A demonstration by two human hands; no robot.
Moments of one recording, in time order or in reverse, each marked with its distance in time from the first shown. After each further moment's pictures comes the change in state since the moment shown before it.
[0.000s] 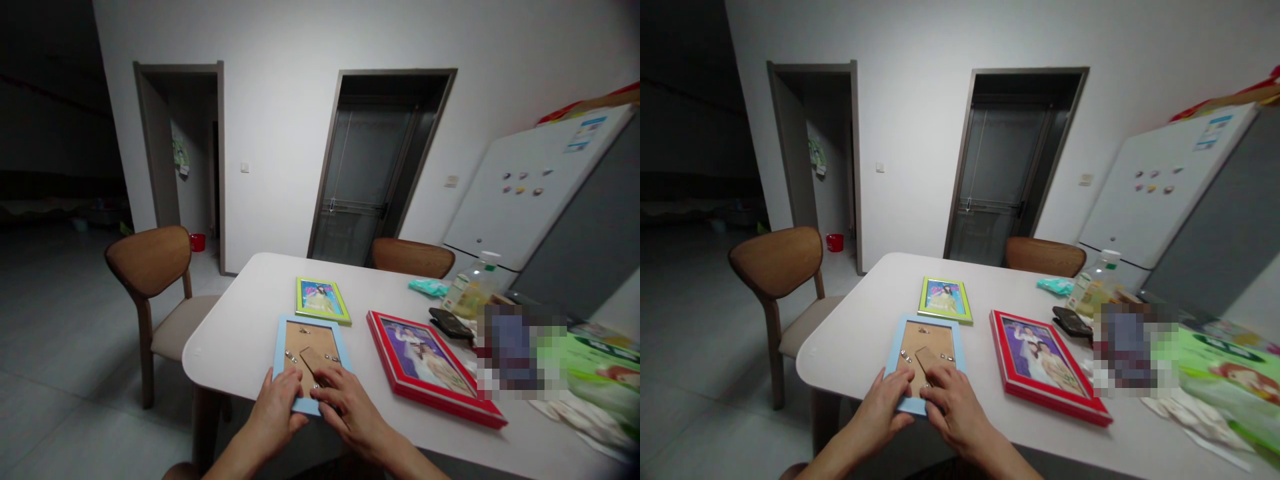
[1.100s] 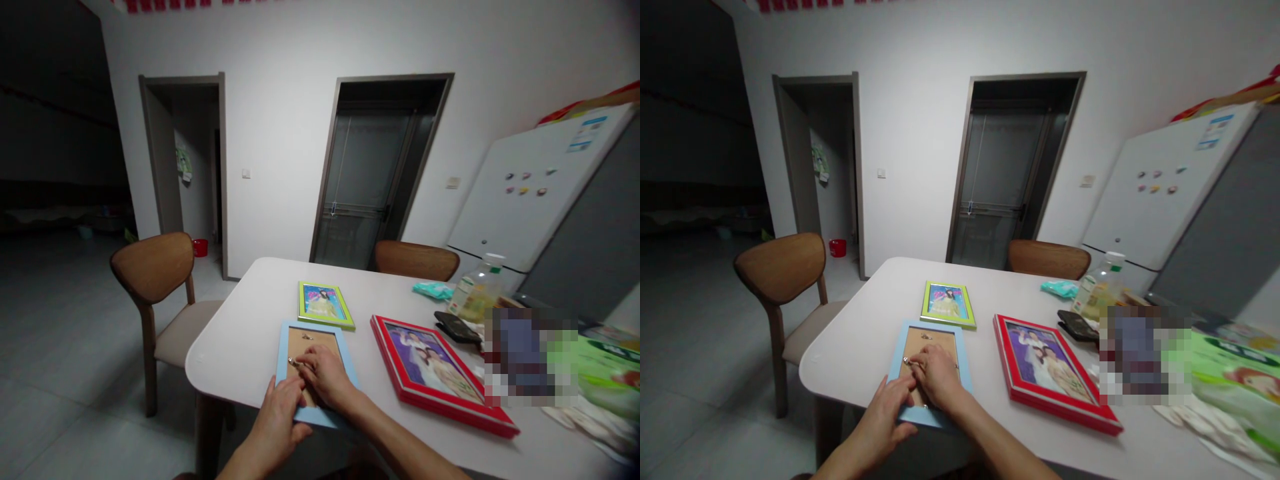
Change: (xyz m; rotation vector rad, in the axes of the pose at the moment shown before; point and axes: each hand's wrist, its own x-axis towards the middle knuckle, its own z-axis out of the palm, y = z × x) left_hand -0.002 -0.003 0.003 -0.031 0.025 -0.020; right_hand 0.069 0.016 0.026 -0.015 0.060 0.147
